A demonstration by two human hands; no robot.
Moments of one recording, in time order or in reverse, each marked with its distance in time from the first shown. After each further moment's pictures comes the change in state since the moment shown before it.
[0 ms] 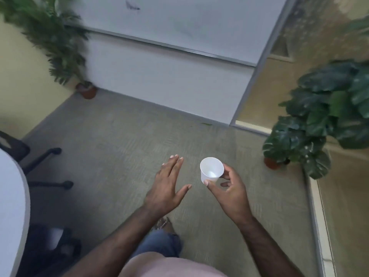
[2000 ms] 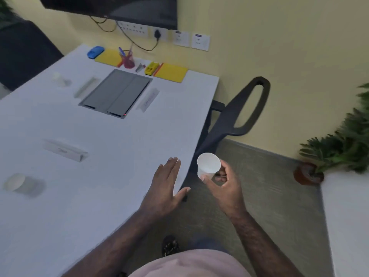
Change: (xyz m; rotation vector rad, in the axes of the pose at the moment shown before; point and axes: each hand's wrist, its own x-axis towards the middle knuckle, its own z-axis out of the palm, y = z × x) left_hand 0.030 -0.529 -0.384 0.349 0.807 -1.305; right_hand 0.265 -0.363 0.864 0.091 -1.450 -0.547
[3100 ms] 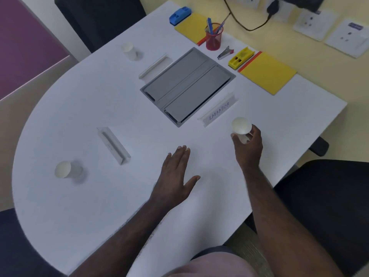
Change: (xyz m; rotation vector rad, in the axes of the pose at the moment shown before) left_hand 0.186 -0.181 -0.045 0.104 0.096 -0.501; right_hand 0.391 -0.006 0.274 -0.108 -0.169 0.020
